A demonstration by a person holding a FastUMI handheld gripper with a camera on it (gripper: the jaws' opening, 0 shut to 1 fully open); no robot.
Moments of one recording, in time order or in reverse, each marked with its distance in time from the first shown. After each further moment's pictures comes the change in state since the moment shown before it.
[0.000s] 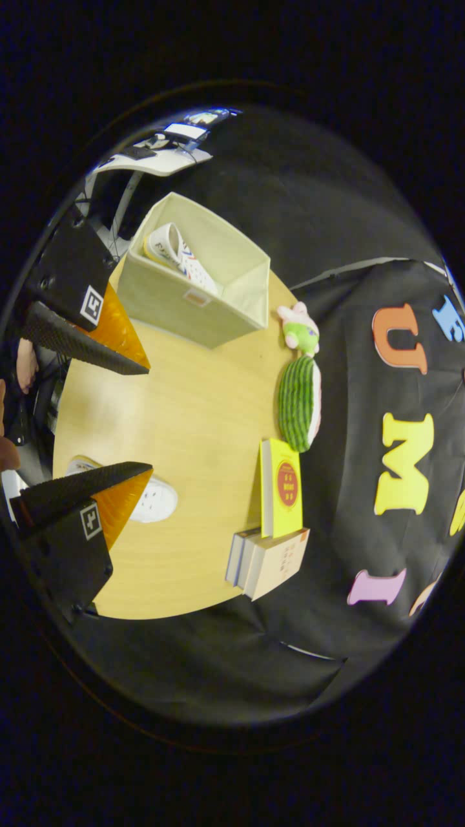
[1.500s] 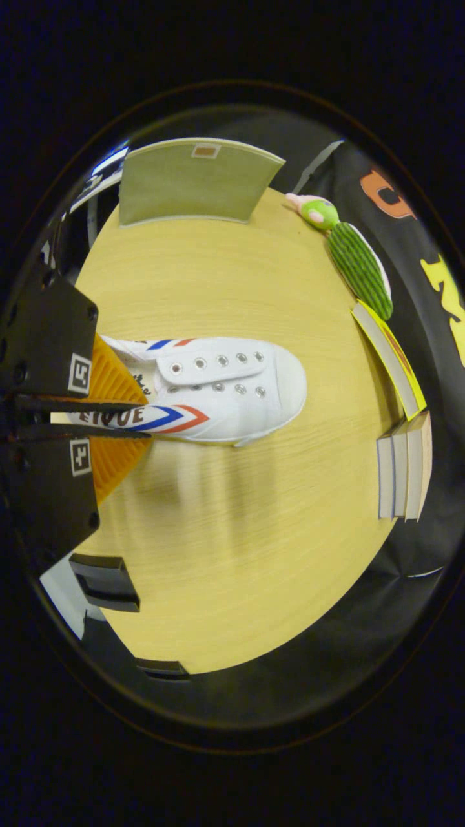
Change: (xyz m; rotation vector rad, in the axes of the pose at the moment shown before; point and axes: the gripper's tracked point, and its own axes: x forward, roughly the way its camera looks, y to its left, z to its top) arm 0.117 -0.111 -0.116 0.432 0.299 -0.002
